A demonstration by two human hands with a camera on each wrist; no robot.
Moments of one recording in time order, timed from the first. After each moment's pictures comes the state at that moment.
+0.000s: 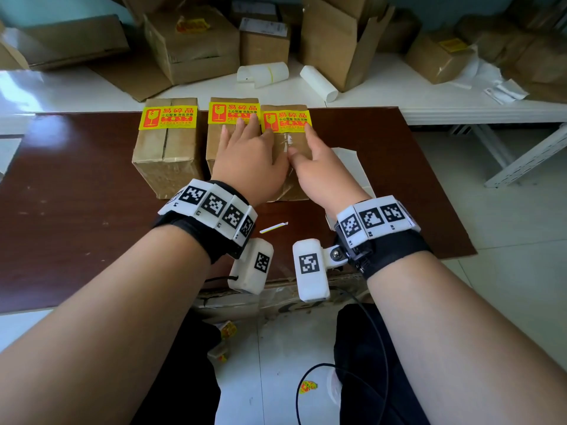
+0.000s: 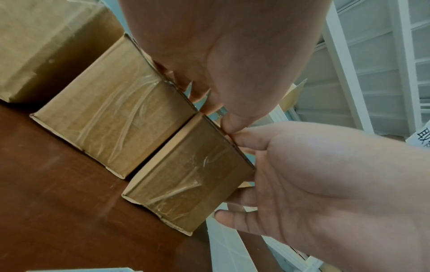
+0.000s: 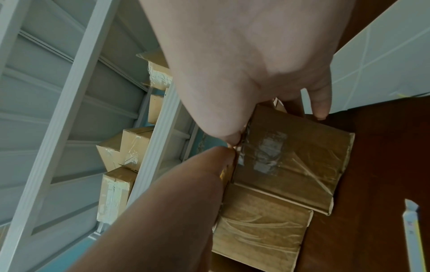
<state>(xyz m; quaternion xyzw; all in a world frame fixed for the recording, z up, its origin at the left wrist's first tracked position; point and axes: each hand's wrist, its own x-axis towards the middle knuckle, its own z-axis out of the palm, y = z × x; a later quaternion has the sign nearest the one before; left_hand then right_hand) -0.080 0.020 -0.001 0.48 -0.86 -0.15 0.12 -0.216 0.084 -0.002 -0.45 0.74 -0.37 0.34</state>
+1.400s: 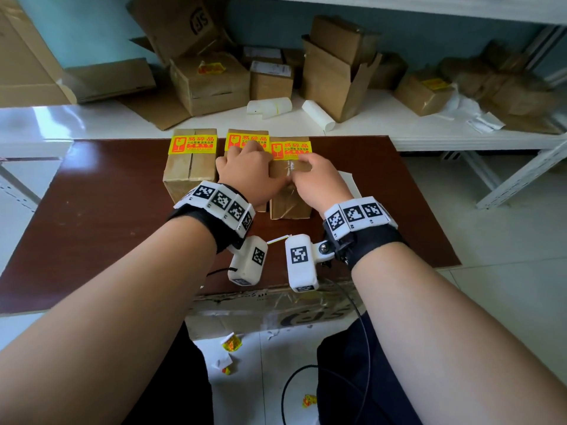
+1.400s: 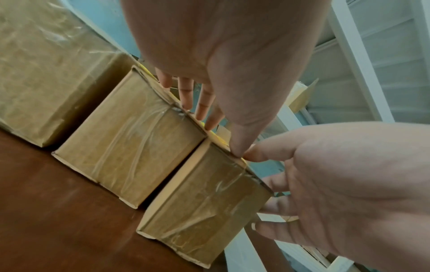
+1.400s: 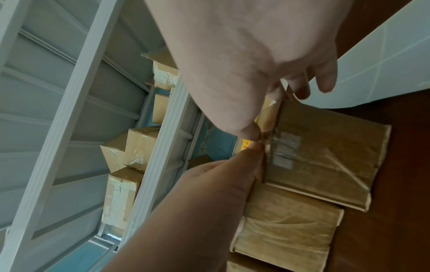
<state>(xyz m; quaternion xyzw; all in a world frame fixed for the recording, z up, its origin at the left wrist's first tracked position) -0.064 0.013 0.018 0.50 -0.85 -0.12 0.10 -0.201 0.082 0.021 -0.43 0.80 -0.32 0.27</state>
